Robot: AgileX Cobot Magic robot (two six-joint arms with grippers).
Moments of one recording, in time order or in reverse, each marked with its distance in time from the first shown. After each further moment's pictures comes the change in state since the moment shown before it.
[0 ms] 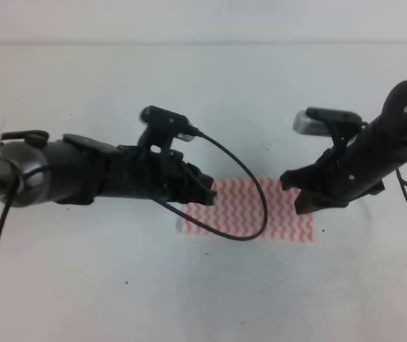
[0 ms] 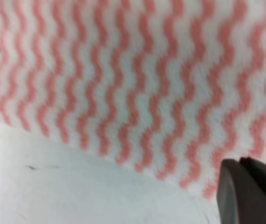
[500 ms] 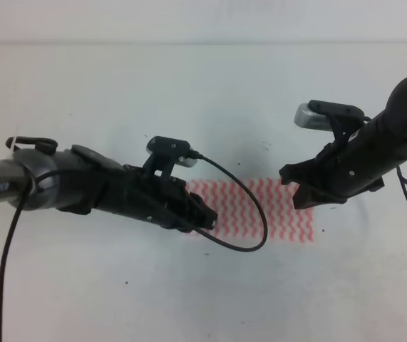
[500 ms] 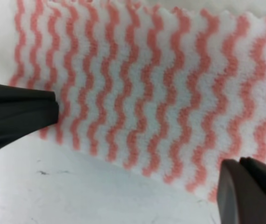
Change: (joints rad) left arm 0.055 0.063 -0.001 0.141 0.175 -0.216; right arm 0.000 -0.046 0.000 0.028 -0.030 0.000
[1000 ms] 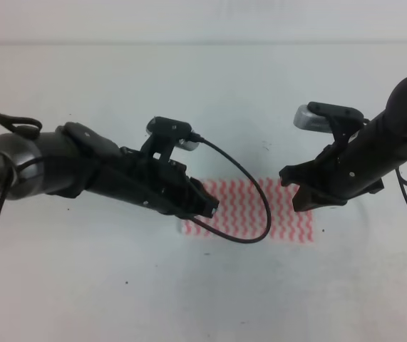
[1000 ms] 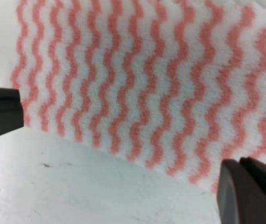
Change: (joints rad) left arm 0.000 -0.043 -0.024 0.196 0.034 -0.184; right arm 0.000 0.001 0.000 0.007 0.018 0.000
